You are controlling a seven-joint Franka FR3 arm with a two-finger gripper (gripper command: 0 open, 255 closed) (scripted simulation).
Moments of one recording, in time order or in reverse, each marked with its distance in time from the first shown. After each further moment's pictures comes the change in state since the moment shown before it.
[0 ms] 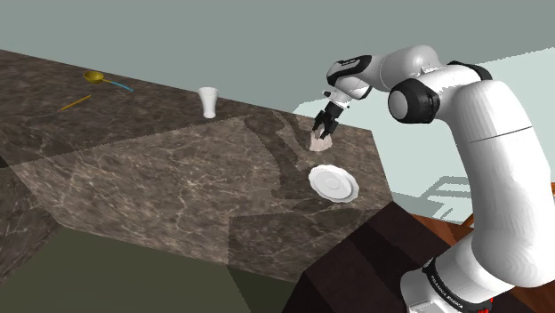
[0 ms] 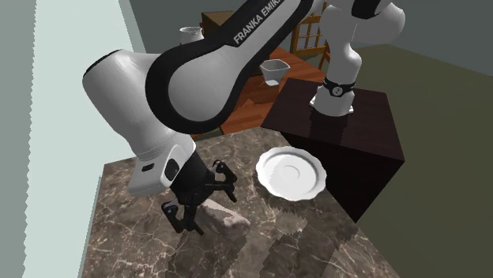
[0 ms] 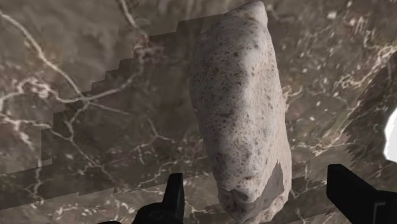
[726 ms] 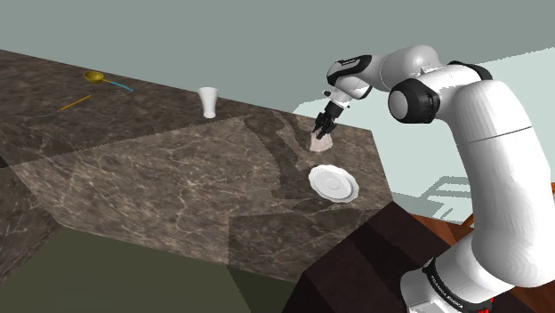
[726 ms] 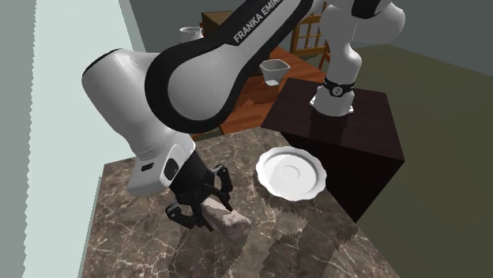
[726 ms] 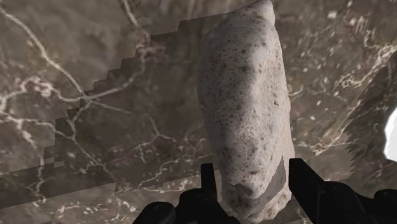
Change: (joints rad) arm 0.000 -0.001 0.000 0.001 0.000 0.001 0.000
